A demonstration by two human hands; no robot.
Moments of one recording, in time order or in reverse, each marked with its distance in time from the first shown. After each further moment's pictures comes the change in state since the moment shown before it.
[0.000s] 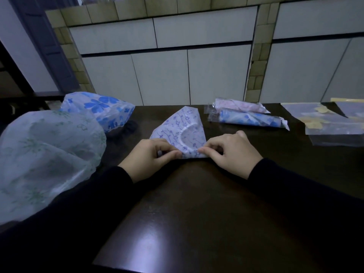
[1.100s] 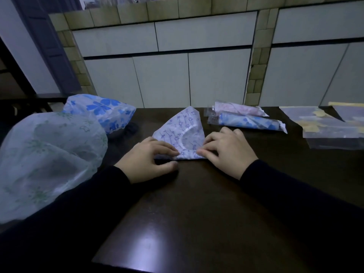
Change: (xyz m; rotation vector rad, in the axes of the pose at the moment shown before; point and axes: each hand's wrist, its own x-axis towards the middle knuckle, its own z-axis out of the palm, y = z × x) left_hand -0.002 -0.010 -0.007 0.218 -0.067 0.061; right_hand 0.005 -0.005 -0.001 -0.264 0.020 -0.082
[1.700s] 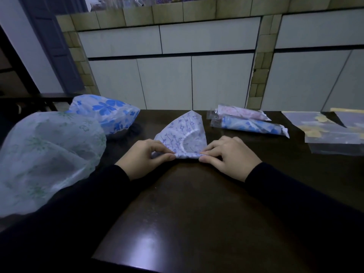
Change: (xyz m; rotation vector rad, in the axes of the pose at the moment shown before) left_hand 0.000 -0.007 -0.005 -0.153 0.059 -0.099; right_hand -0.002 0.004 -0.001 0.132 -0.115 -0.060
